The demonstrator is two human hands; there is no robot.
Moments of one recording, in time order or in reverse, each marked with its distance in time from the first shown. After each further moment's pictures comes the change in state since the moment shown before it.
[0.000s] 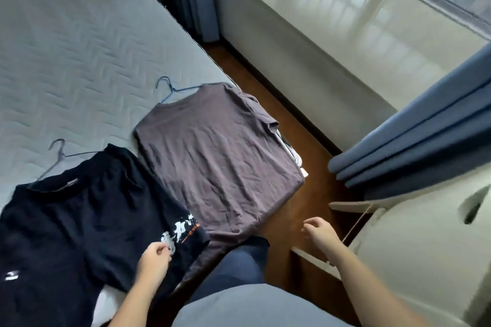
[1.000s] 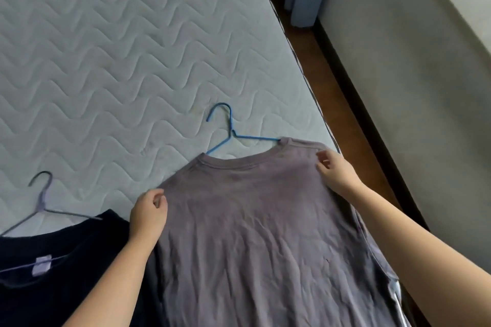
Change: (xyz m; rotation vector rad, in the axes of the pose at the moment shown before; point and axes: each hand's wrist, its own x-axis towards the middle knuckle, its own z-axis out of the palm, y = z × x) left_hand 0.422 0.221 -0.029 0.130 0.316 0.024; right_hand 0.382 -0.459 0.182 -0.664 -0.096 -0.583
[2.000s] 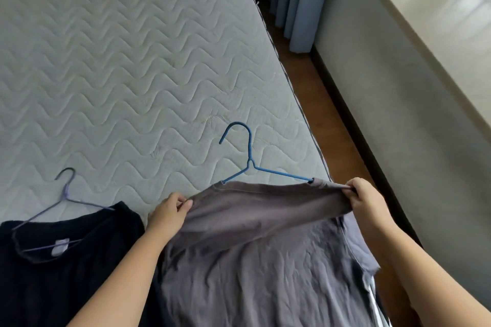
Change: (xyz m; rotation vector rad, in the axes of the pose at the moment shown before) left_hand -0.062 0.036 -0.014 0.247 -0.239 0.071; right_hand -0.091 0.056 -0.058 0.005 0.208 -0.083
